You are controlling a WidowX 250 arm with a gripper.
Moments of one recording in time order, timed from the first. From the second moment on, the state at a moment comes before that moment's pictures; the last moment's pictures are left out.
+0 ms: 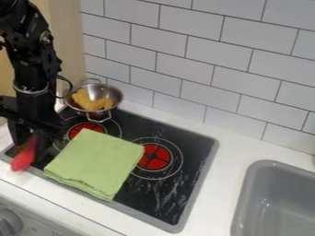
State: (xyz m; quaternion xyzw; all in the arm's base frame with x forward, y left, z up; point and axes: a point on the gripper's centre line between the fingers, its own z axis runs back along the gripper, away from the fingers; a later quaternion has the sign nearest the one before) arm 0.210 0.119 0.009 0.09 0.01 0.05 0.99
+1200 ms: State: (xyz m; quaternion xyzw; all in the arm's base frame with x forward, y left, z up) arm 0.209 0.032 0.069 0.07 0.01 0.13 0.99
